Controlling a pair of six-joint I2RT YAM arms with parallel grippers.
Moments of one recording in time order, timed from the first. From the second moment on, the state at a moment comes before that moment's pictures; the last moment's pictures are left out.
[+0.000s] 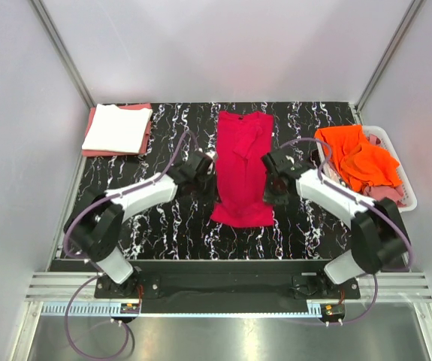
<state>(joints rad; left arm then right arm) -0.70 1.58 0.99 -0.34 0.19 -0.64 0.57 1.45 0.98 -0.70 0.09 0.74</state>
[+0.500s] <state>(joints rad) -0.50 1.99 1.57 -0.43 0.25 -0.49 0.35 1.87 1.50 -0.71 0.06 0.47</state>
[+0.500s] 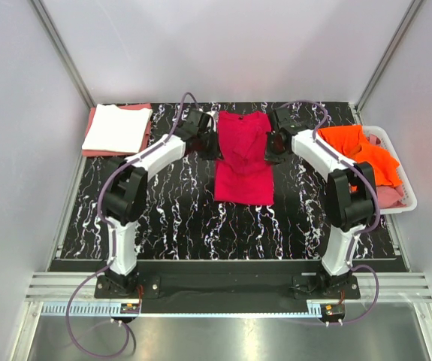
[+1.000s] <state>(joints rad) -0.41 2.22 1.83 -0.48 0.32 -0.48 0.26 2.10 1.79 -0.73 -0.01 0.37</state>
